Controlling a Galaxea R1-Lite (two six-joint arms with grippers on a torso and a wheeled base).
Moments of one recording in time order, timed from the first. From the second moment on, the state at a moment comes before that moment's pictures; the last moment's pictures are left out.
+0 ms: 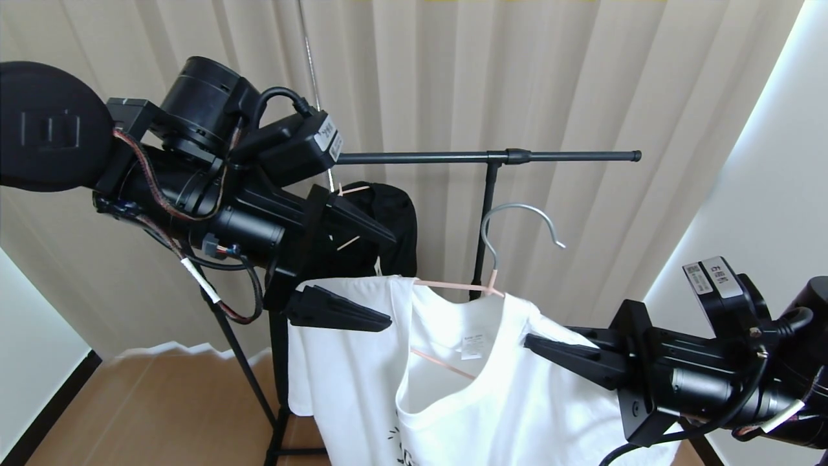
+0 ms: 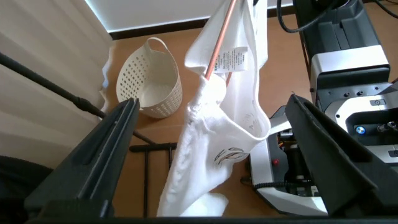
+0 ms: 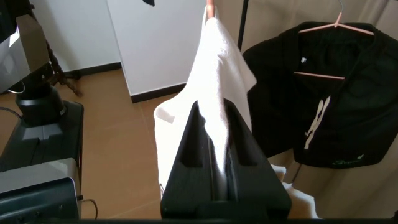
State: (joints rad) left arm -0.43 1.76 -1.59 0.67 -0.88 0.93; right arm 0.48 1.63 -0.28 -1.36 0.73 0.04
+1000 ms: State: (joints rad) left arm -0.49 1.86 -1.63 0.67 -0.87 0.94; right arm 0.55 1.60 -0.27 -1.36 0.73 0.04
